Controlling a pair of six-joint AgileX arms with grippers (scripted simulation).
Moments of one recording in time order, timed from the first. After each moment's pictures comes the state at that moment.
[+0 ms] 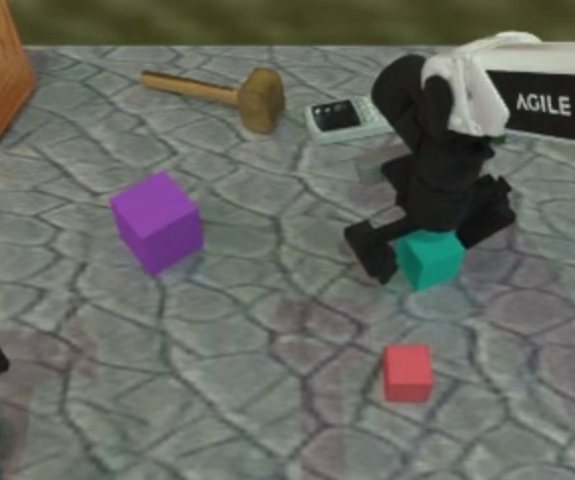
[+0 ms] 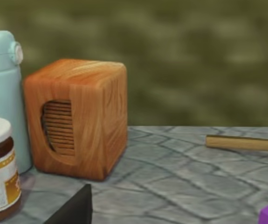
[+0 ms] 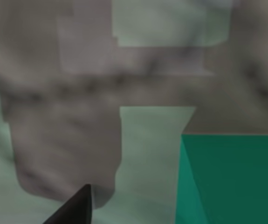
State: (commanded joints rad) left arm 0.00 0.00 0.00 0.00 0.00 0.00; right arm 0.44 2.36 1.71 -0.93 0.00 0.03
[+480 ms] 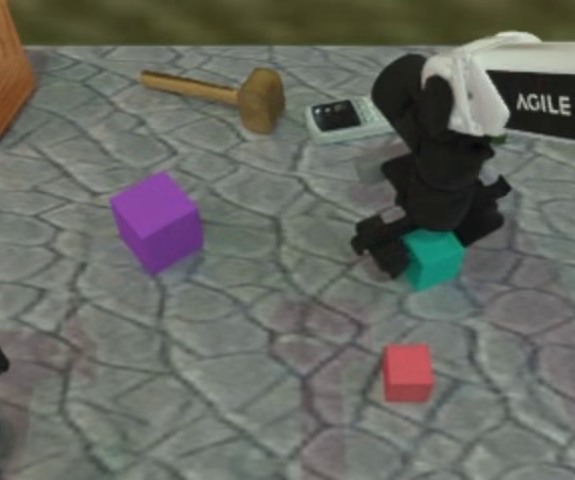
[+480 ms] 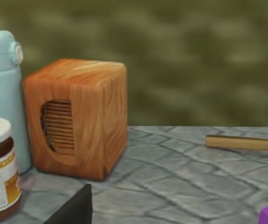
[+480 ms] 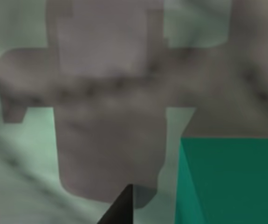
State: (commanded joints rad) left arm 0.00 0.00 0.00 0.00 0.00 0.00; right arm 0.44 2.36 1.71 -0.93 0.00 0.03
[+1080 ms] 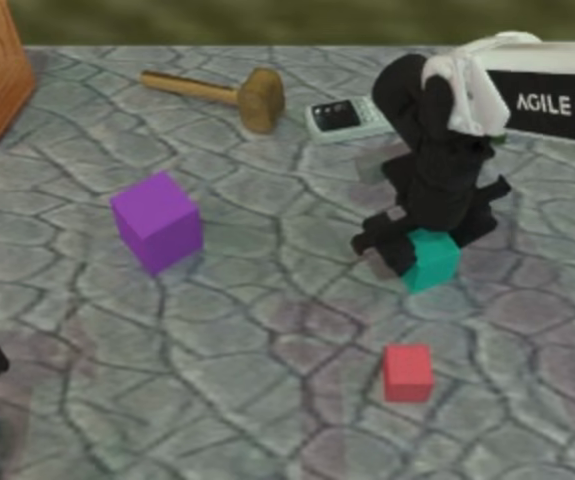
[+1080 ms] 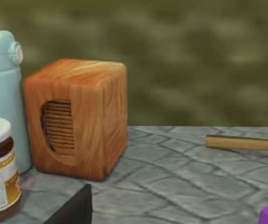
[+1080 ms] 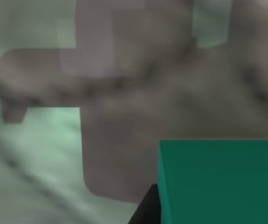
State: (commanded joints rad) left arm 0.00 0.00 0.00 0.00 0.00 0.00; right arm 0.44 2.36 1.71 -0.93 0.00 0.03
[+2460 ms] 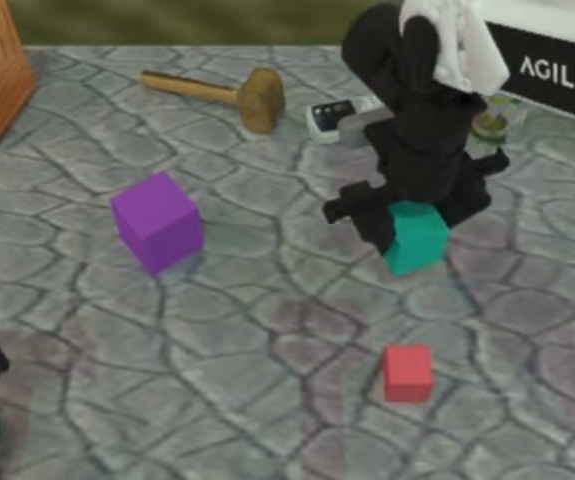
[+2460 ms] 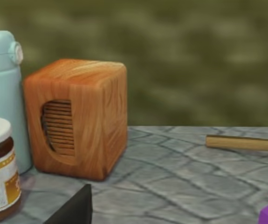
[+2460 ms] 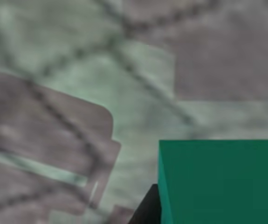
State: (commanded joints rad) left arm 0.00 0.00 0.00 0.00 0.00 0.00; right arm 0.53 2.22 1.82 -1.16 0.01 0.19
